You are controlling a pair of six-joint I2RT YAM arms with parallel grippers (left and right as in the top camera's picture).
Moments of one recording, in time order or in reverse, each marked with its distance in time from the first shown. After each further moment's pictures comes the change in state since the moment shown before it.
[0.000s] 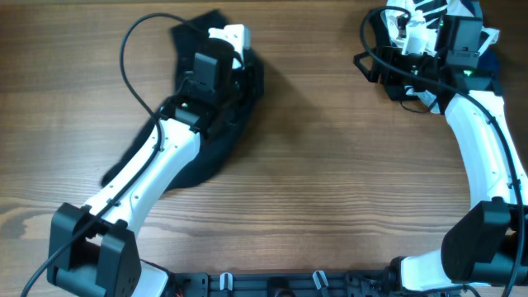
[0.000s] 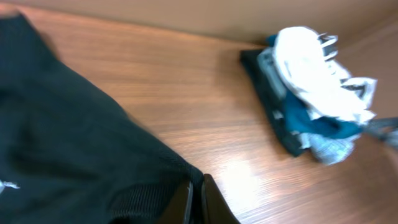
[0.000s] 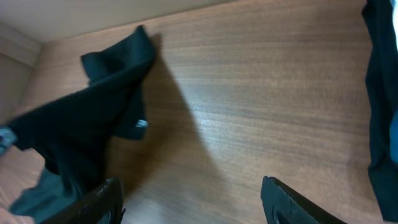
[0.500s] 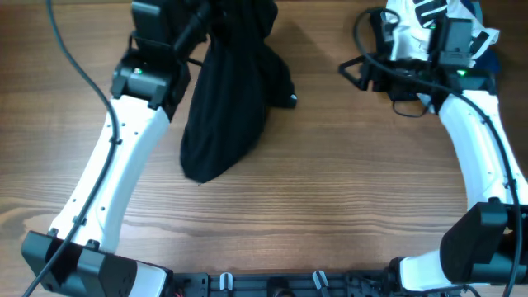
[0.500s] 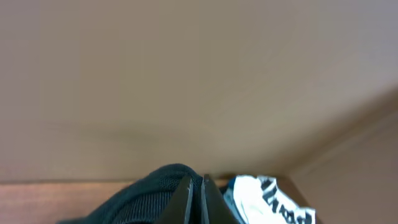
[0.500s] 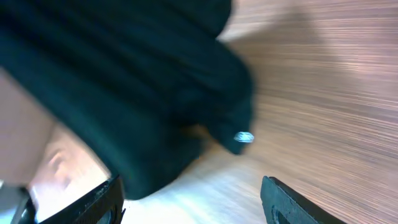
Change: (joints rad) left arm 0.121 -0.008 0.387 0.039 -0.016 -0.022; right arm 0.066 0.000 0.000 -0.052 -0.190 -0.039
